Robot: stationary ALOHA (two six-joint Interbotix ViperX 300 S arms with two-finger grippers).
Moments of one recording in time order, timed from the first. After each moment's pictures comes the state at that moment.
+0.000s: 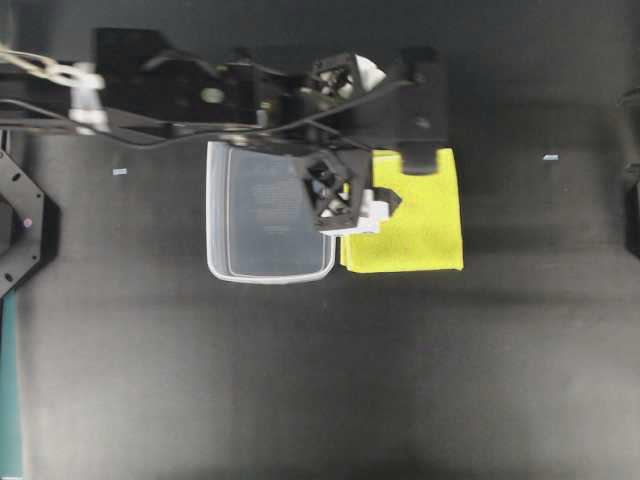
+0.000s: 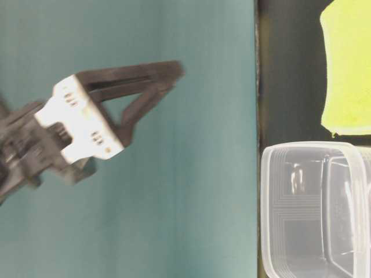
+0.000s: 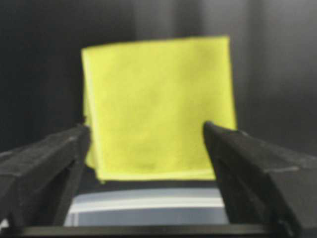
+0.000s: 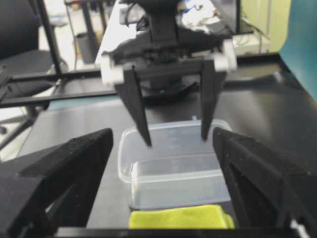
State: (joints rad) left arm 0.04 0.21 -0.03 0.04 0.74 0.08; right arm -0.03 -1.32 1.19 0.02 0.20 0.04
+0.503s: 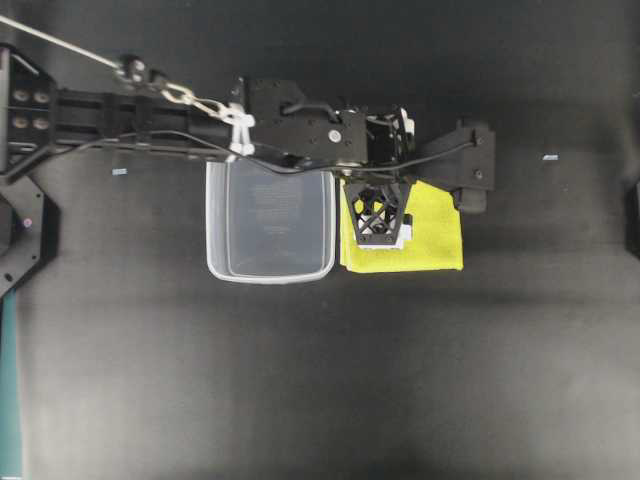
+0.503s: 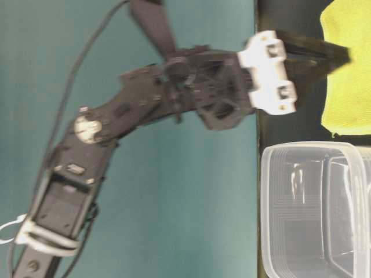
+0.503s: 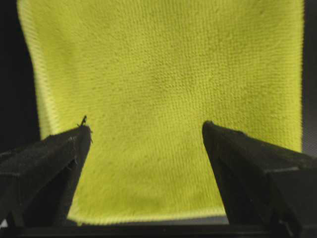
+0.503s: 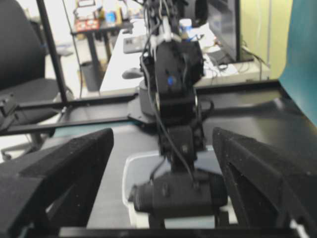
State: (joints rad) left arm 0.04 0.53 -0.15 0.04 0.79 0.10; right arm -0.03 -1.35 1.19 0.02 0.13 0.05
